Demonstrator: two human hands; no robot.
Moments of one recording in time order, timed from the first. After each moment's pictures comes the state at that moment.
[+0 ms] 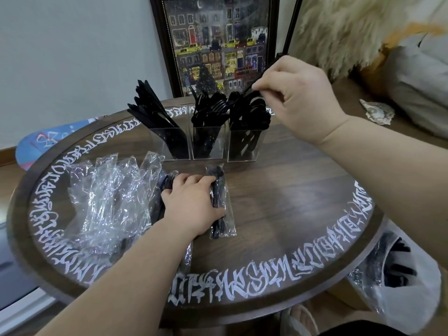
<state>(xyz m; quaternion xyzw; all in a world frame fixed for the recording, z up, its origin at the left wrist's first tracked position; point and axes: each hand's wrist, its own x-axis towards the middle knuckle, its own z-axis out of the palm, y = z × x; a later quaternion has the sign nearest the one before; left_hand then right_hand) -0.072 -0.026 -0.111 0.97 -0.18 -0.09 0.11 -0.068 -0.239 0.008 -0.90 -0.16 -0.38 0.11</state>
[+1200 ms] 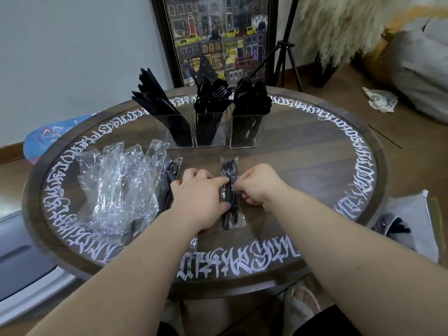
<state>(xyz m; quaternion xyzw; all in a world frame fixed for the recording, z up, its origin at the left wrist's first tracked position) -0.093 -0.020 -0.106 0.96 -0.25 -0.11 0.06 -0.113 -0.158 -0.110 -0.79 0.32 0.10 0.51</state>
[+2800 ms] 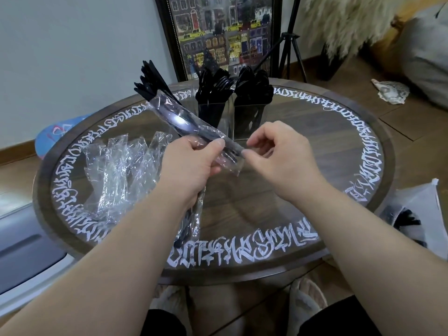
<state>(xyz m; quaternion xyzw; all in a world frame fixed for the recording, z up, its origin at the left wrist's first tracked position) -0.102 -0.023 -0.060 0.72 -0.02 -0.11 0.68 -0.158 -0.164 -0.060 -0.90 0.08 -0.22 0.37</state>
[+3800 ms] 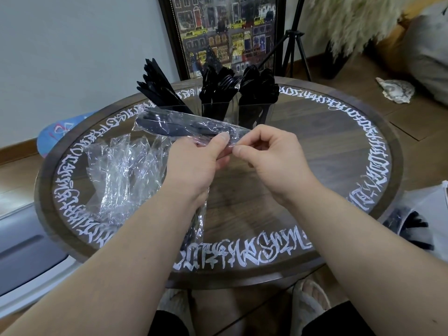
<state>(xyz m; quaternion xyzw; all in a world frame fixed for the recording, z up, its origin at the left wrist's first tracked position) -0.100 -0.031 -0.054 0.63 0.04 -0.12 0.77 -0.144 -0.144 -0.062 -0.74 0.11 -0.17 0.64</state>
